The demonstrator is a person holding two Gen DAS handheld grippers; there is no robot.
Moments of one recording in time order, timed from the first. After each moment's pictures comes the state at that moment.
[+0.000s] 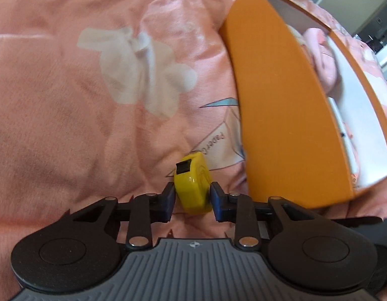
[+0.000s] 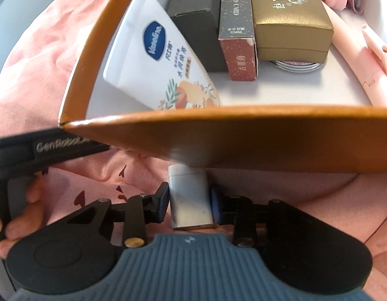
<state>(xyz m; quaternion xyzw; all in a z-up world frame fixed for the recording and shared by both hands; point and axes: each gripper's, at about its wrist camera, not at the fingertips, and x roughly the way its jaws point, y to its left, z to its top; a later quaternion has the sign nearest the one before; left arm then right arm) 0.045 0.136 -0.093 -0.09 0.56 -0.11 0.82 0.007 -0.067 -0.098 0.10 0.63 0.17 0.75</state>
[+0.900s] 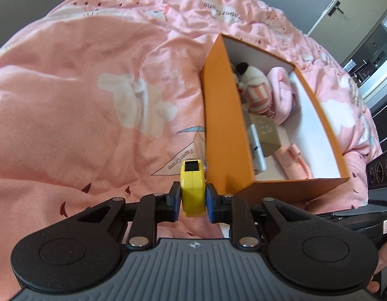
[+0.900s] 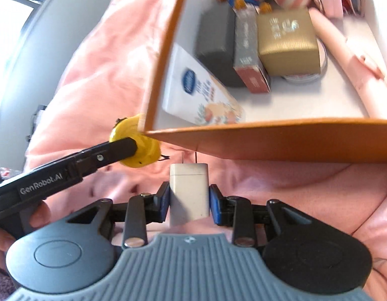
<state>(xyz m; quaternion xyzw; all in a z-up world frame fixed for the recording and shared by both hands) 0.021 0.131 -0.013 -0.12 0.50 -0.10 0.85 -0.013 -0.125 -0.033 0.19 0.60 0.27 0.72</state>
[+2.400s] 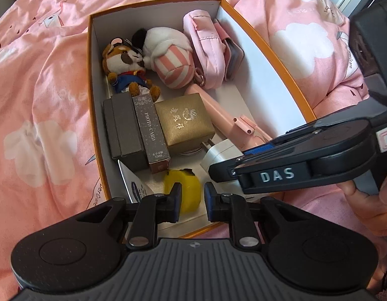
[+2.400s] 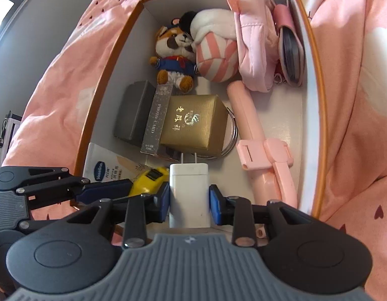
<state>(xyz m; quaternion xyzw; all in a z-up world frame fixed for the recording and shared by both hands) 0.097 -0.018 -0.024 0.05 0.59 -0.19 0.78 0.116 -0.154 -0.041 0.10 0.62 0.22 0.74</state>
